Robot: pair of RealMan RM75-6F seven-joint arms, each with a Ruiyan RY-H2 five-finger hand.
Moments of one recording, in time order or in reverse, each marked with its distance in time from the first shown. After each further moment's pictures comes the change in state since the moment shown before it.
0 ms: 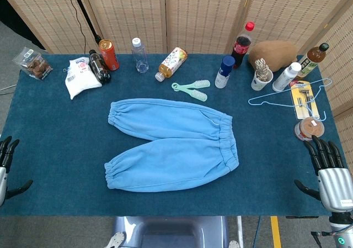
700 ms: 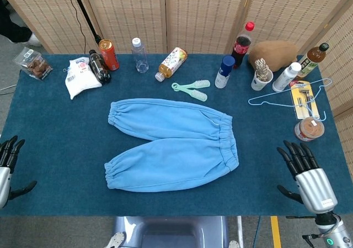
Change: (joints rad) left arm -0.005 0.044 0.007 -0.076 0.042 0.003 0.003; right arm 0.065 -0.025 -0.045 0.051 -0.185 -0.023 0.019
